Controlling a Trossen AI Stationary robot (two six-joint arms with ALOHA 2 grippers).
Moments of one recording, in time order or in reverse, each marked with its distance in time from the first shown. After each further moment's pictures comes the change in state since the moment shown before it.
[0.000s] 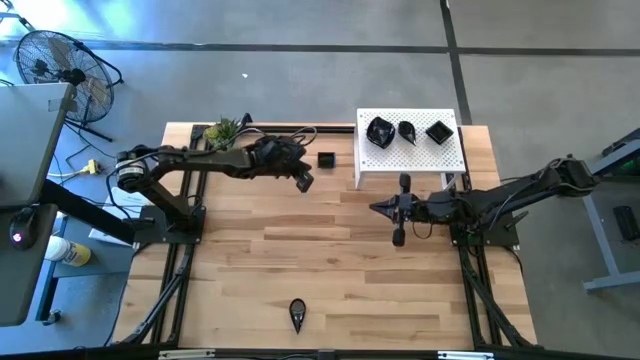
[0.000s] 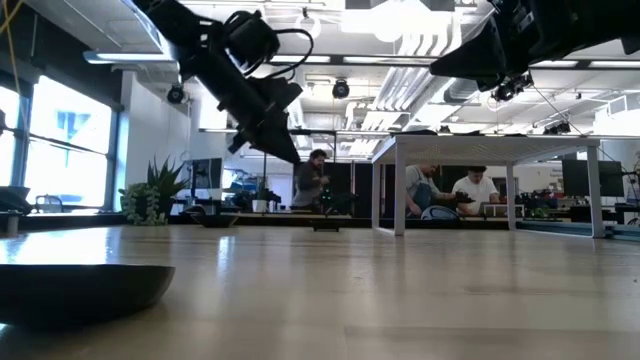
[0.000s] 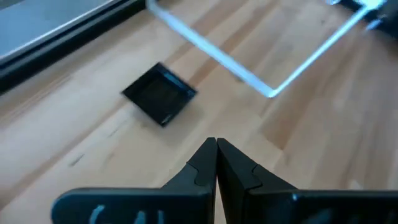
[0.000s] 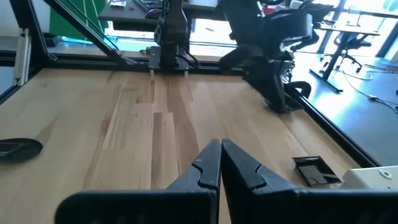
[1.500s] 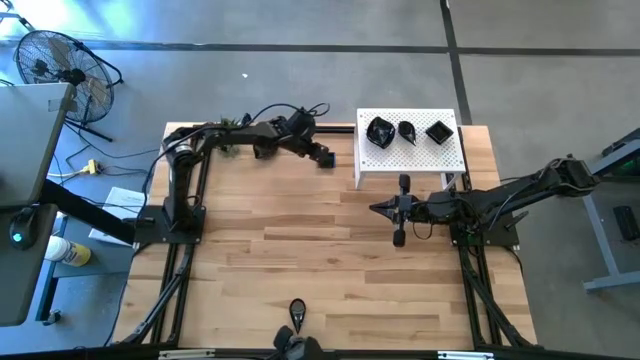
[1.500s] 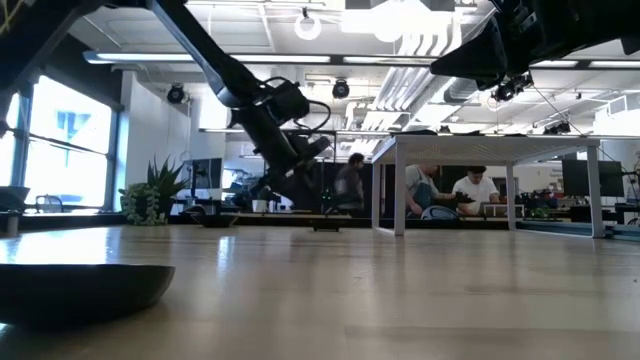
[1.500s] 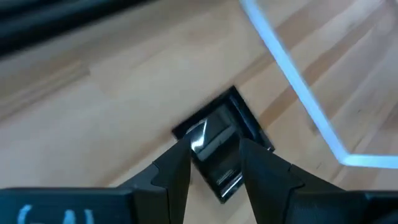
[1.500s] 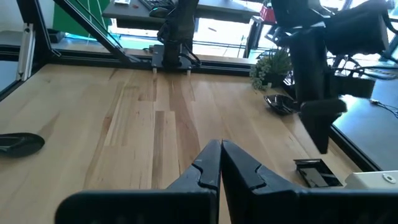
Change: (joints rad) left arm 0.236 0.411 0.349 -0.125 0.234 -0.139; right arm 0.000 0.000 0.000 -0.001 -0.012 -0.022
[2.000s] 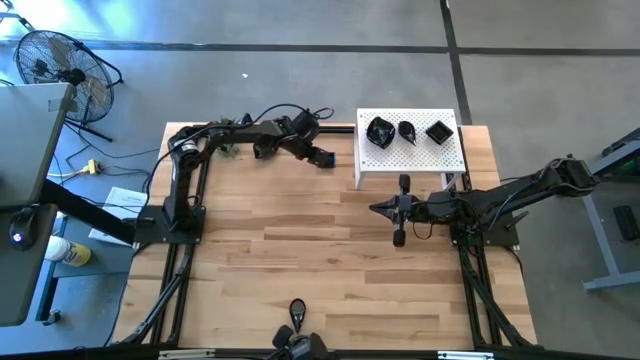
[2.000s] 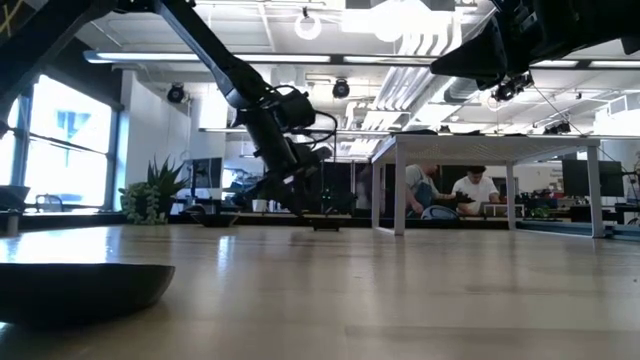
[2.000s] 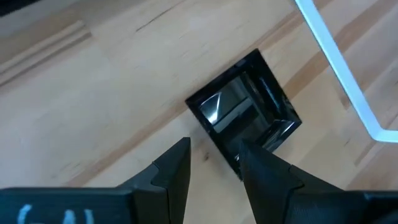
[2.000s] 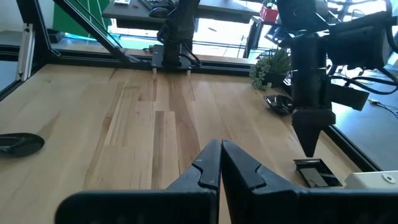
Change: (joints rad) left arm -0.001 0.045 0.070 -0.152 -0.003 0.040; right arm 0.000 0.000 0.000 0.000 0.000 0.000
